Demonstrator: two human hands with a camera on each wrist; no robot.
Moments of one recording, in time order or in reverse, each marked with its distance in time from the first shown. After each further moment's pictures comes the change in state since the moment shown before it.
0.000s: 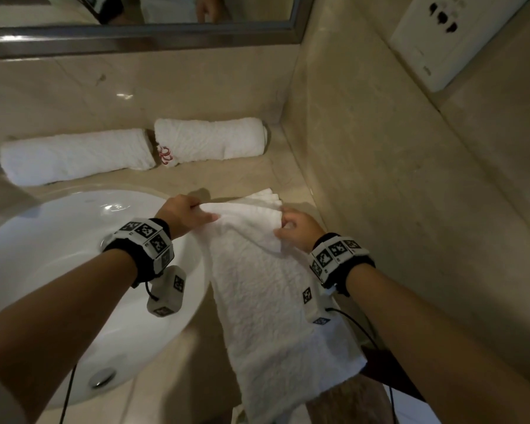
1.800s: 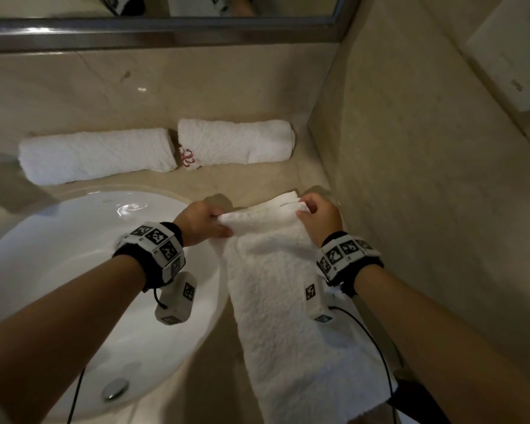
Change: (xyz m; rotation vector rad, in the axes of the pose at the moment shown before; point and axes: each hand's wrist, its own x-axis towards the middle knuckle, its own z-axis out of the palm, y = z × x) left_hand 0.014 -0.015 -0.005 -0.023 -0.087 0.192; right_hand 0.049 -0.011 0.010 0.045 0.333 -0.036
